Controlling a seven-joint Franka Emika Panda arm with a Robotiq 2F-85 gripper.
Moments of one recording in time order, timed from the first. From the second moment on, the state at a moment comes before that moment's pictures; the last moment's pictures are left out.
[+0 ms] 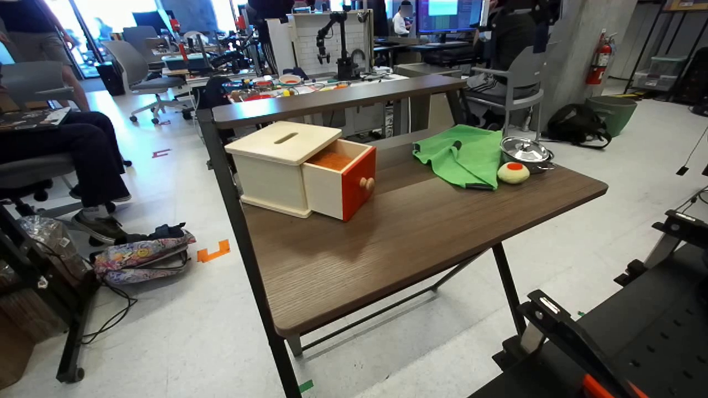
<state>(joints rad) -0.08 0.50 -0.07 -1.64 0.00 1.99 0.06</state>
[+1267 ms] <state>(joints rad) -0.10 0.94 -0.07 -1.18 0.04 2.06 0.10</state>
